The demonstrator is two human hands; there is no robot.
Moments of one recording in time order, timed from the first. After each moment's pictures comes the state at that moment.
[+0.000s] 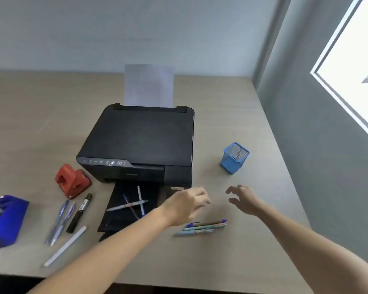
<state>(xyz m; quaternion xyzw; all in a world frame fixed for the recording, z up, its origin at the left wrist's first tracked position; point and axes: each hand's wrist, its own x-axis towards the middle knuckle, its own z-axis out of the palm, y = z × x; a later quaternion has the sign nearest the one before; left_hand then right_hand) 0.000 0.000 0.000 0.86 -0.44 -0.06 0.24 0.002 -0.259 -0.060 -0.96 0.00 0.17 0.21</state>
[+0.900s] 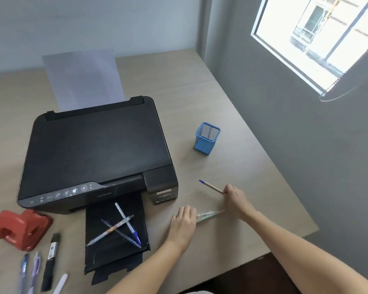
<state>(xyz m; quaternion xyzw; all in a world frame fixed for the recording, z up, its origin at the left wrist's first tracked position) -0.030 -0.010 -0.106 0.91 -0.40 -0.05 0.03 -0.057 -0.225 -0.102 -0.93 0.24 0.14 0.25</state>
